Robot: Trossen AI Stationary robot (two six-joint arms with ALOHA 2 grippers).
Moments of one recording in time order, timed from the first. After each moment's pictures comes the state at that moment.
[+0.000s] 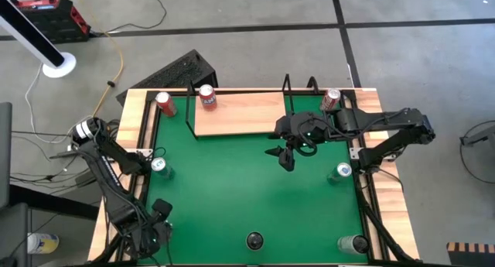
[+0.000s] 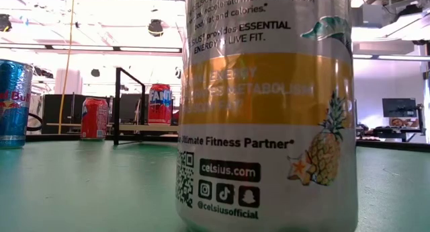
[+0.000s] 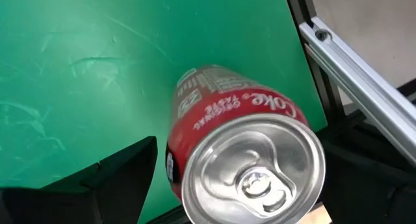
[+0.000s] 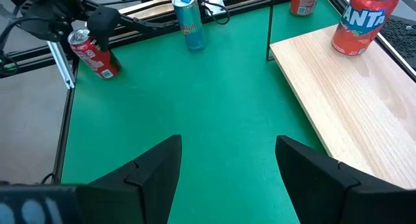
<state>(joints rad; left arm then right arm) -1.01 1.46 1.07 -0.90 0.10 -0.59 0.09 1.40 1.48 -0.73 0.13 0.31</state>
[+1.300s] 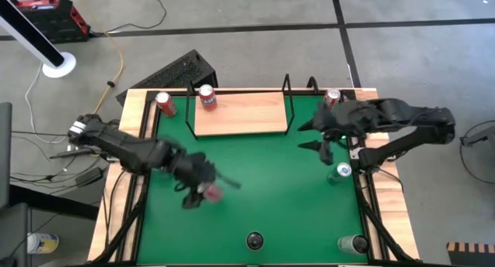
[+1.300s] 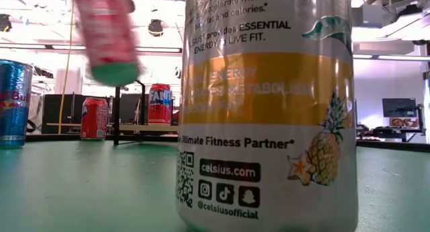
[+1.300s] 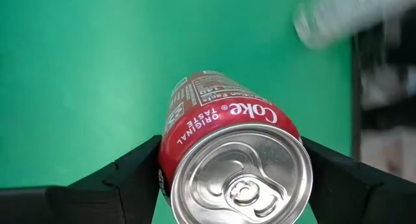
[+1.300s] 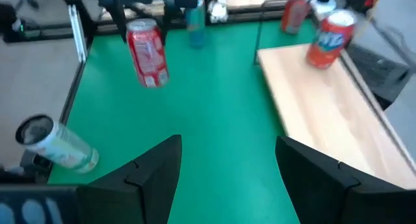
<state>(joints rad) -0.28 1.38 1.28 -0.89 0.03 -0.38 0.09 1.08 1.41 -0.90 0.13 0.14</state>
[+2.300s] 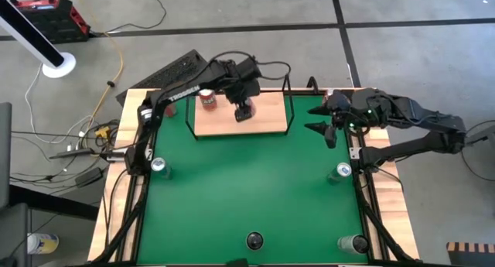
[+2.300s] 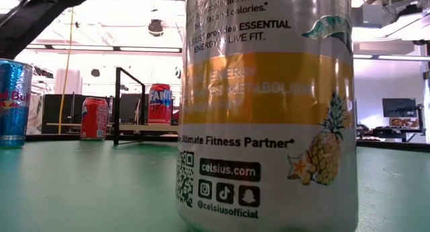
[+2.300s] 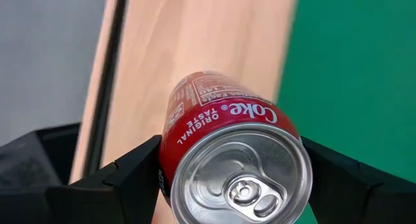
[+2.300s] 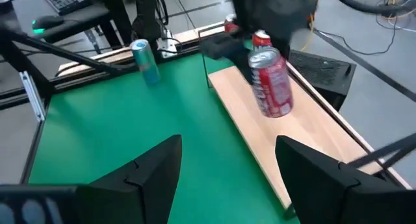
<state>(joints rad) 0.44 2.10 2.25 -1.26 -0.03 0.21 -0.08 0.92 1.25 -0.77 0.16 0.22</state>
